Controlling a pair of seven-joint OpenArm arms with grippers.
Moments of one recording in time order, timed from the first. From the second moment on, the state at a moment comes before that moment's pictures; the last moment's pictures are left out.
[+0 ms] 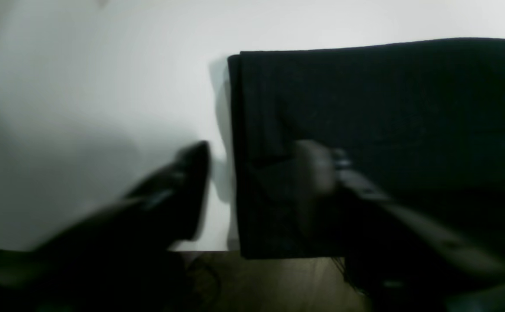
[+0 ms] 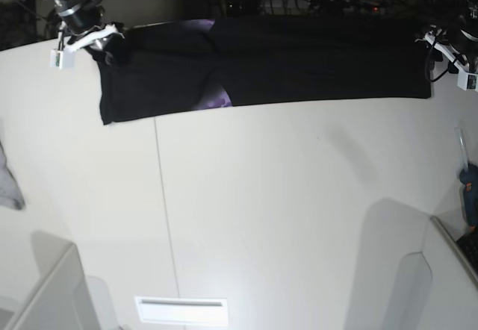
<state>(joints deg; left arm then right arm) 32.0 -19.4 -48.1 105.4 -32.9 -34.7 57.2 -43.0 16.3 14.3 106.2 48.2 9.5 -26.7</state>
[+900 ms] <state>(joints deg) 24.5 -12.9 -41.3 96.0 -19.2 -34.5 56.5 -33.0 12.9 13.0 91.8 48.0 23.6 -26.6</state>
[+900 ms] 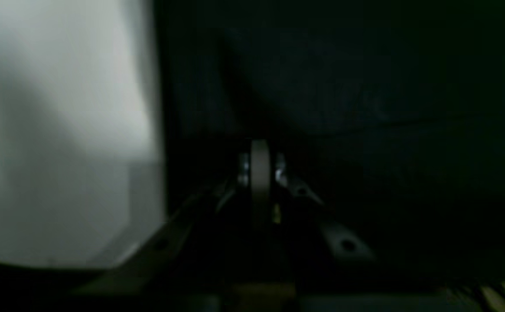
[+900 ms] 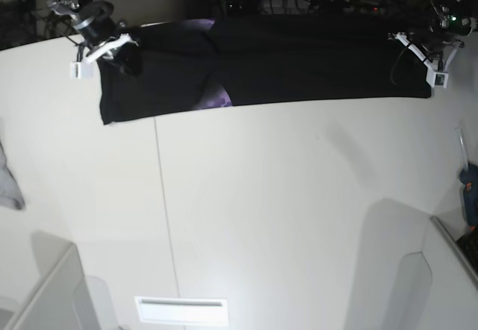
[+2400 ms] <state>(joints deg) 22.0 -16.3 -58.2 99.5 -44.4 -34.0 64.7 -25.2 10.2 10.3 110.3 37.8 18.3 -37.7</state>
